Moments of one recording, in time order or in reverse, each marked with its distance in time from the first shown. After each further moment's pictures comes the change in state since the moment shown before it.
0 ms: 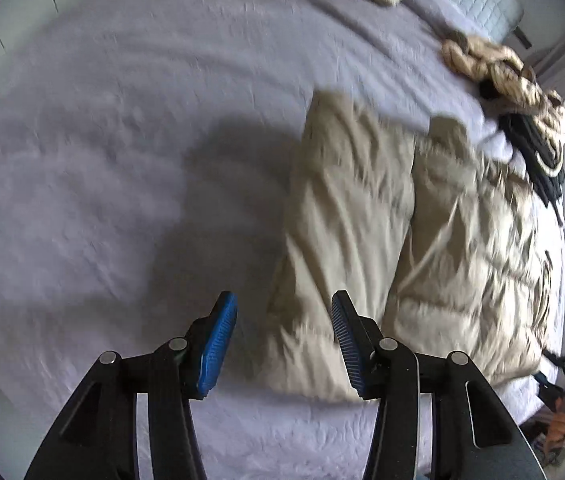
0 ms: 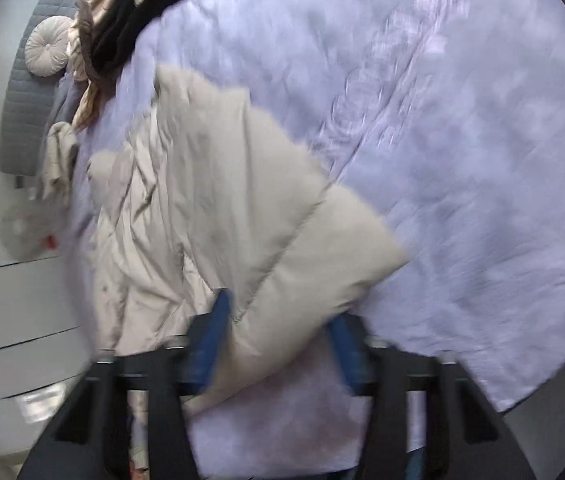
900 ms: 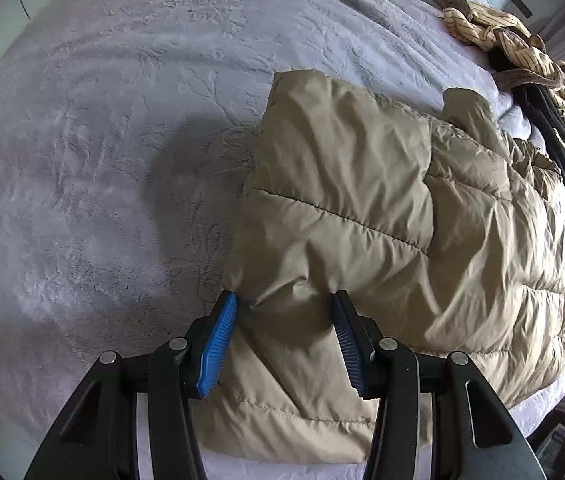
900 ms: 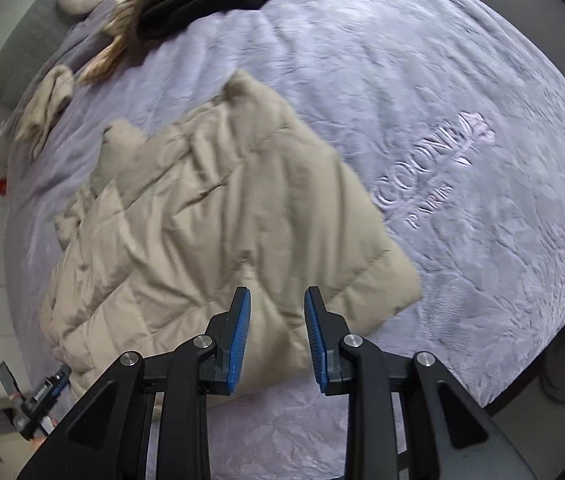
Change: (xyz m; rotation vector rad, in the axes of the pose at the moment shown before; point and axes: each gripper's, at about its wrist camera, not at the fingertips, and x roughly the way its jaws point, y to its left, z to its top) left arm 0.066 -0.031 0.027 0.079 0.094 0.043; right arm -0.013 0.086 0.006 -0.271 -0.083 -0.242
